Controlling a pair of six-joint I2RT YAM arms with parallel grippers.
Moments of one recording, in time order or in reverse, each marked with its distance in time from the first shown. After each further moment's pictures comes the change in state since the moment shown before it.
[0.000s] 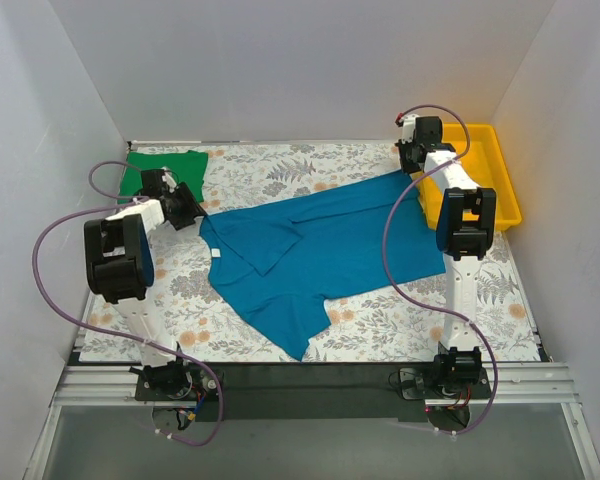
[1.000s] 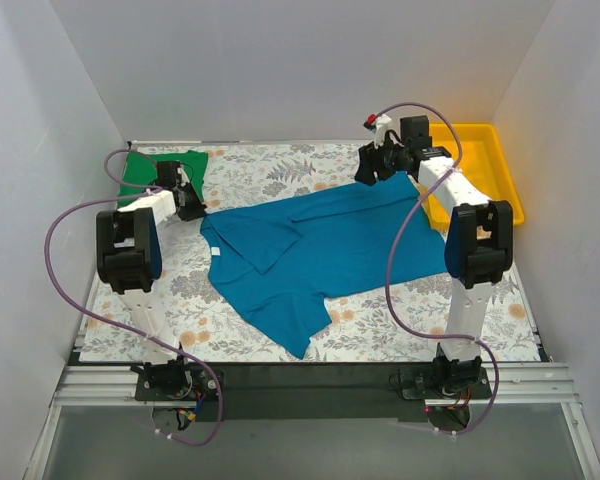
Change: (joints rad) left arm -0.082 0.093 0.122 -0.068 -0.135 0.034; right arm 0.128 -0.393 -0.360 0.045 -0.444 -0.042
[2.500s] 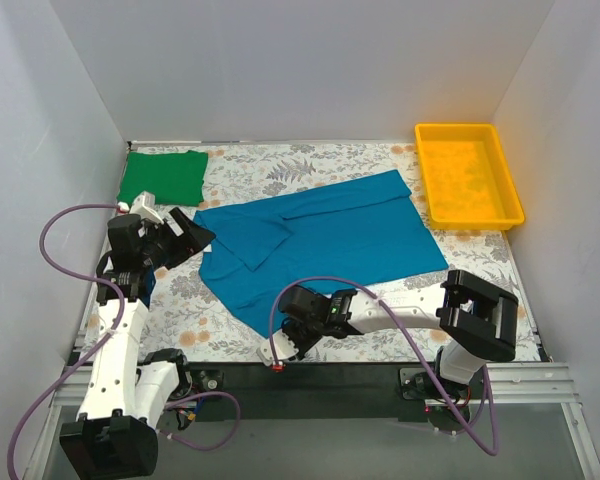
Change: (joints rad) left arm 0.038 -1.174 -0.552 -0.254 0.265 -0.149; right arm 1.116 -0.434 -0.848 0.091 0.278 -0.722
